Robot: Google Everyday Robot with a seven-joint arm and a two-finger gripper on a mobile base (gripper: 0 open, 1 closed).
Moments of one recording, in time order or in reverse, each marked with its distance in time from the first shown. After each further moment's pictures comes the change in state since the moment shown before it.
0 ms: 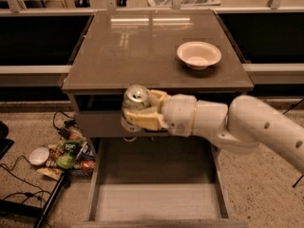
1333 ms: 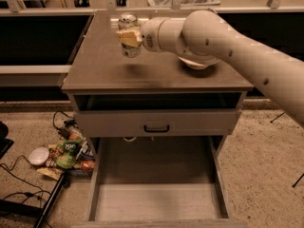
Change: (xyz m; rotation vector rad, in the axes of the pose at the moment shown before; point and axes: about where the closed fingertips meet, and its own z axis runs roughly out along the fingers) arm -0.092 -0.218 0.091 0.372 0.142 0.006
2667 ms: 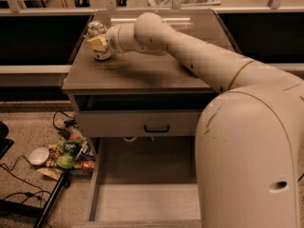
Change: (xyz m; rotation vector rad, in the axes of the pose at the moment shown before) arm 0.044 0.012 0.150 -0.086 0.127 0.011
